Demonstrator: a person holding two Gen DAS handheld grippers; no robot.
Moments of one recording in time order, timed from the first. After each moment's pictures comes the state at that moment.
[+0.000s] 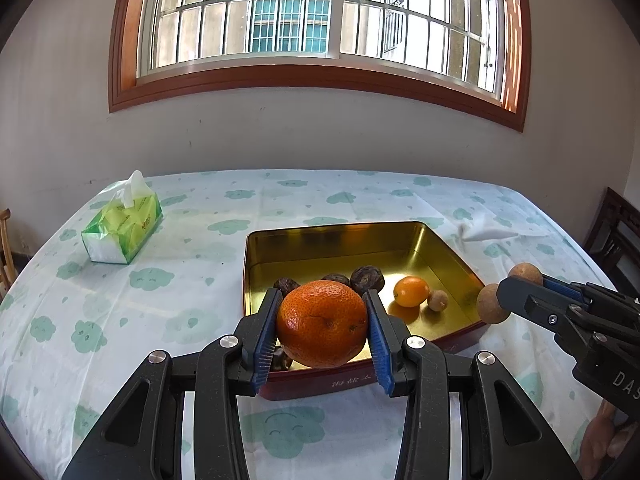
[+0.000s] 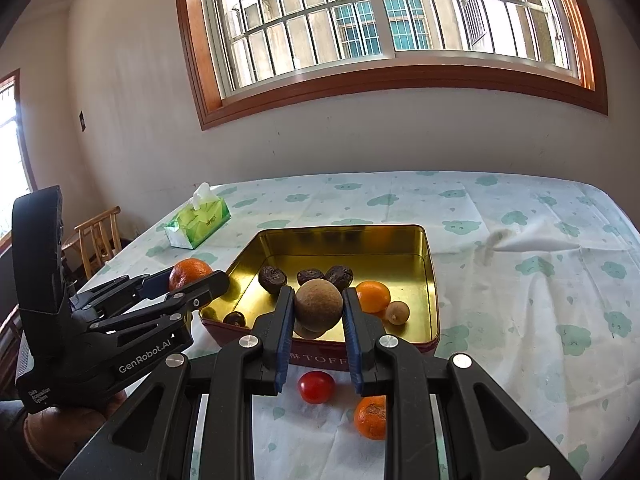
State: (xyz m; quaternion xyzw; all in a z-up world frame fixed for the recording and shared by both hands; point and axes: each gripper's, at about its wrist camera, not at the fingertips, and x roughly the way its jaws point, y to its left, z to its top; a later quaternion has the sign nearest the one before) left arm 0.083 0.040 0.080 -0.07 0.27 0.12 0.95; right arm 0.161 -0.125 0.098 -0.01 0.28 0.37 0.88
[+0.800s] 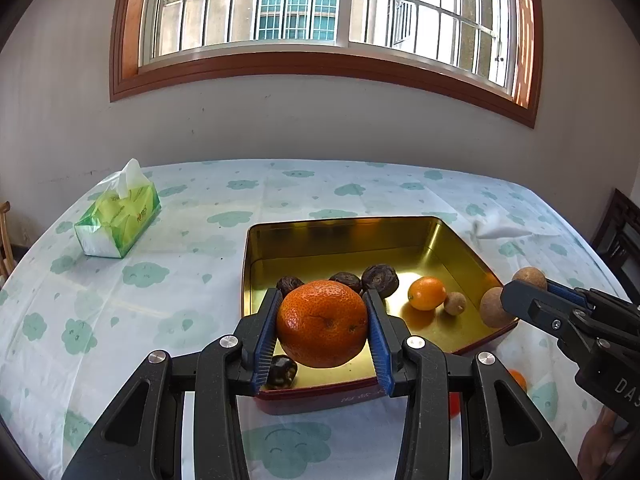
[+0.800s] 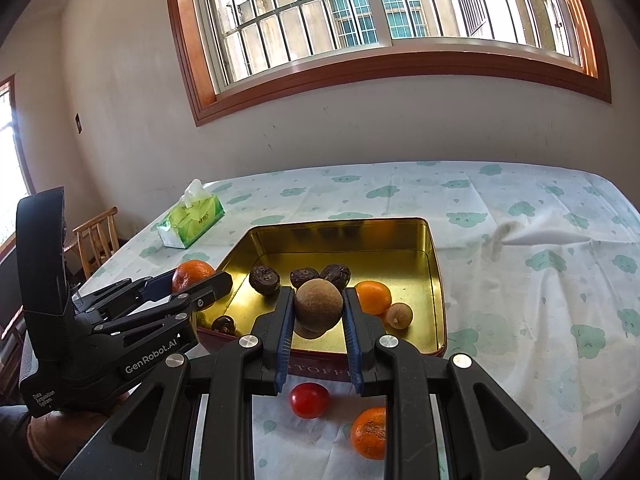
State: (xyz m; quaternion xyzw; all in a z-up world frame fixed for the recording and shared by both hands) left arm 0.105 0.051 0.066 -0.08 0.29 0.13 0.95; right arm 0.181 -0.116 0.085 -0.01 0.30 0.37 0.88
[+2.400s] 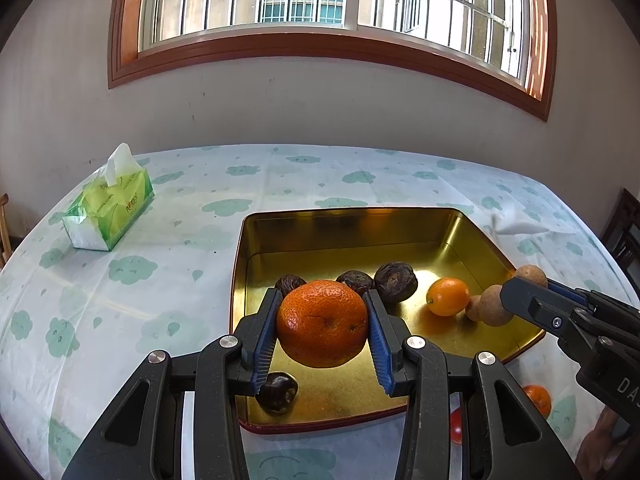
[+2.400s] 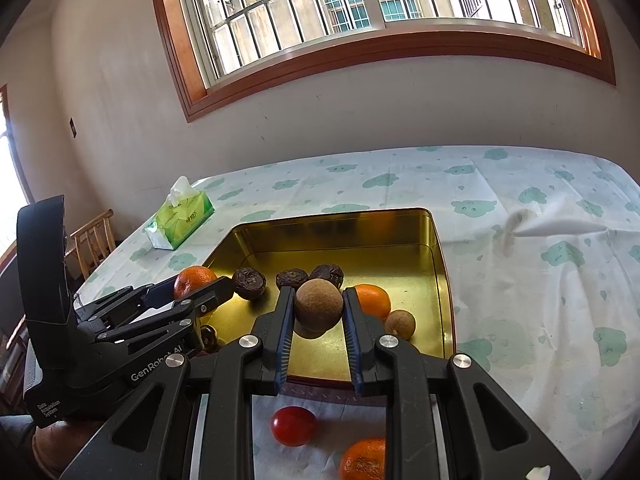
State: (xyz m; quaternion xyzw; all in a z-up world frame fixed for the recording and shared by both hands) left arm 0.135 0.062 0.045 -0.09 0.31 0.14 0.94; right arm 0.211 -0.103 0.066 0.01 0.32 0.37 0.87
